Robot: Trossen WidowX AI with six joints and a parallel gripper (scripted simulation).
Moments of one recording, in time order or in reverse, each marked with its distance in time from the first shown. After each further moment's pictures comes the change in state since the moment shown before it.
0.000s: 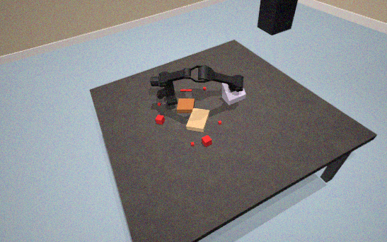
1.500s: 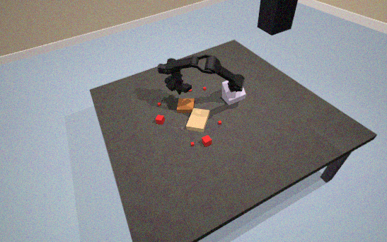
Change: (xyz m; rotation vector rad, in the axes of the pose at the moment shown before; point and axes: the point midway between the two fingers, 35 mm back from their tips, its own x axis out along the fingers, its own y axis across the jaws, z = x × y) arm -0.058 -0.017 -0.058 -0.652 0.006 -0.002
